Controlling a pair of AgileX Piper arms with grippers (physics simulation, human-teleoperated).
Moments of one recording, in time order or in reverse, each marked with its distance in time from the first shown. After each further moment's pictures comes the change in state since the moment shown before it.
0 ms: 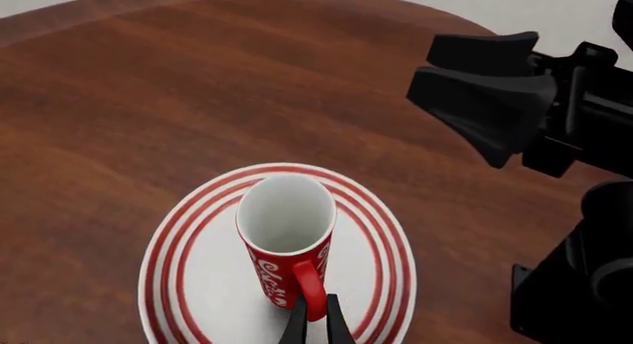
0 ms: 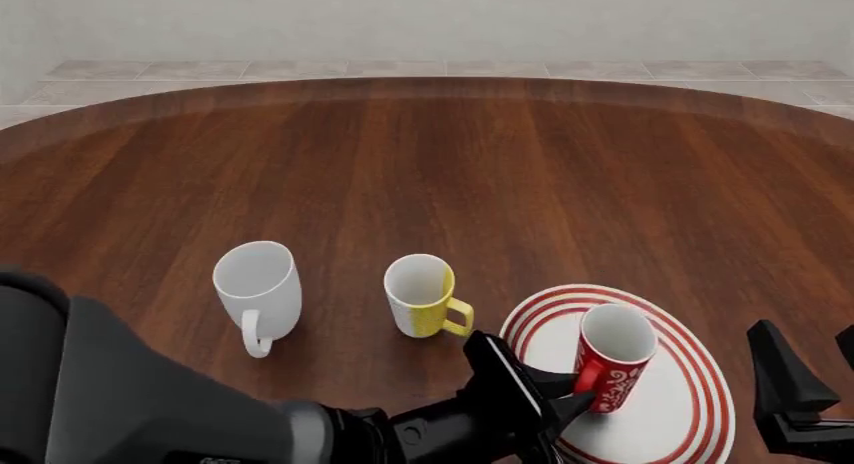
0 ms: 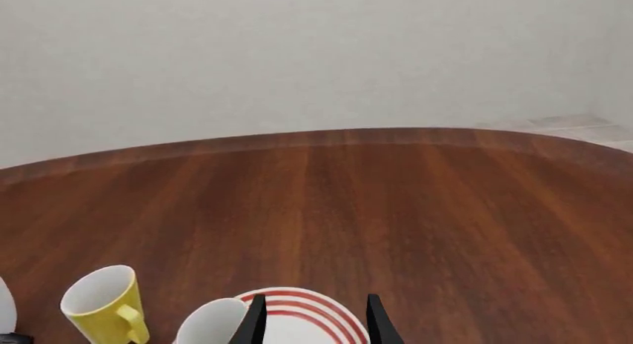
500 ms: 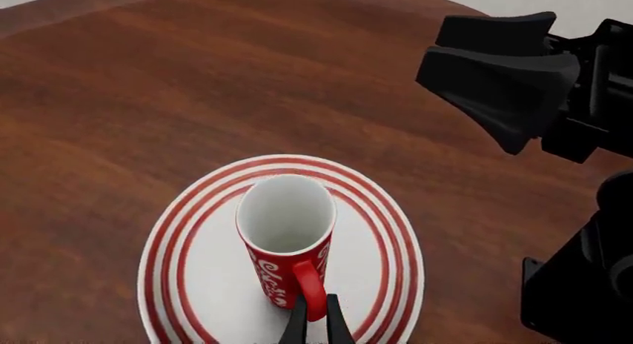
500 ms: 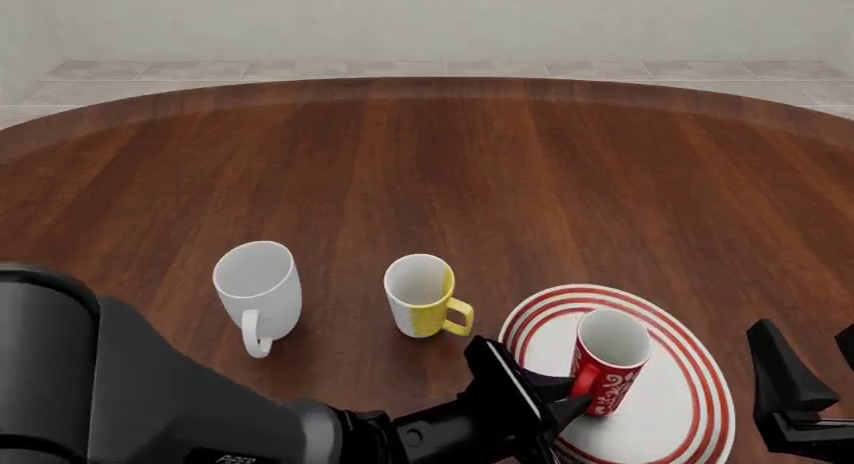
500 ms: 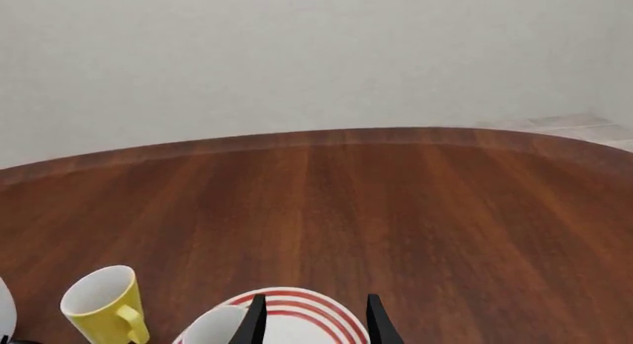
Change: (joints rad) left arm 0.006 0.037 -0.005 -0.017 0.007; right arm -0.001 0.005 0.000 -0.004 0.002
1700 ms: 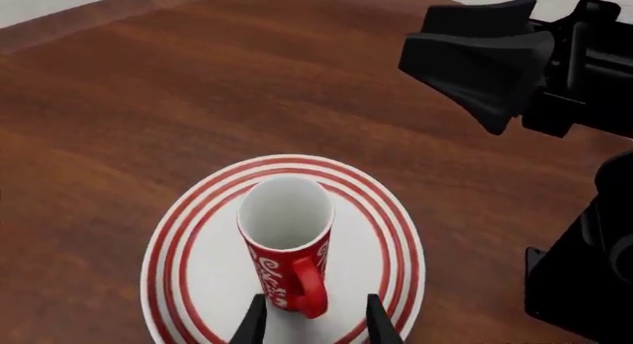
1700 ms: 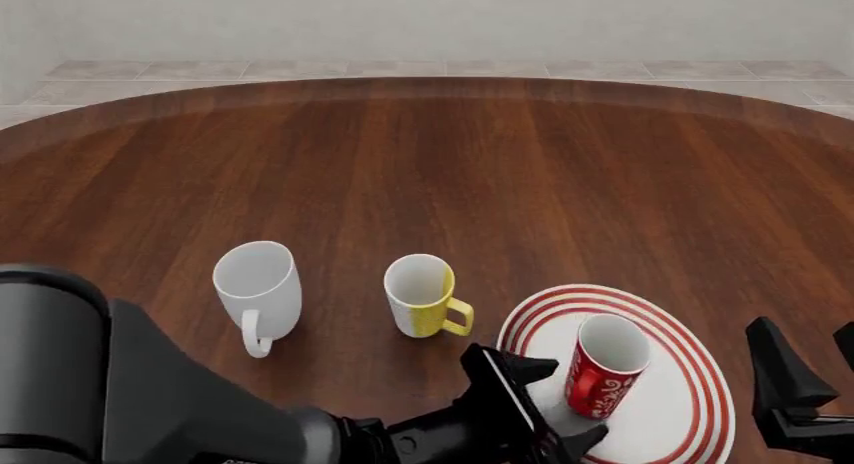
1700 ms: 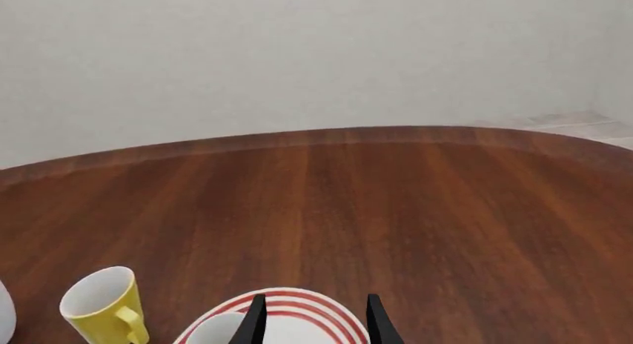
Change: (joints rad) left arm -0.002 0.013 0.027 -0.058 0.042; right arm -0.002 0.028 0.000 -0.023 0.004
